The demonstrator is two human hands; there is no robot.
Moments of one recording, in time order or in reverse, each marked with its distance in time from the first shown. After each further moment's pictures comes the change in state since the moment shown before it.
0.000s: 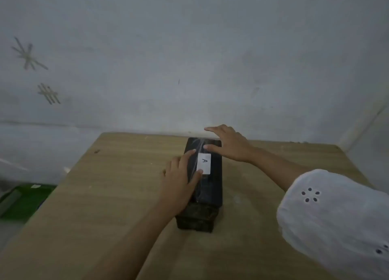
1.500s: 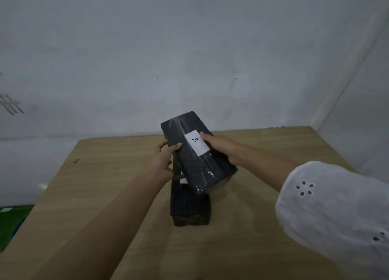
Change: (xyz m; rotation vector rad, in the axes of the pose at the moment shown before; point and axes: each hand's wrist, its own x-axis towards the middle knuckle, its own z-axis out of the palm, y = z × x) left_hand 0.072 -0.008 -0.012 -1.233 -0.255 -0.825; right_hand -0.023 -0.037 0.001 0.958 -0.064 0.685
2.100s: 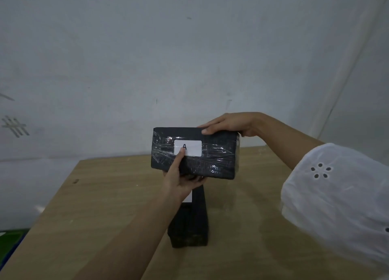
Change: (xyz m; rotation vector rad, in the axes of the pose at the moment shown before) left_hand -0.033 -0.011 0.043 -0.471 -0.202 -0.072; right_hand -0.033 -0.095 -0.075 -0.518 -0.228 -0.186
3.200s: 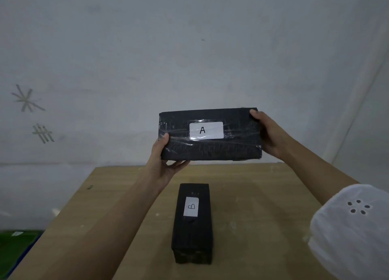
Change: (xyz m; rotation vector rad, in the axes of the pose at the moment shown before) left_hand -0.018 0.072 0.009 0.224 -0.171 0.397; right_hand -0.021 0.046 -0.026 0.858 0.263 -0.443
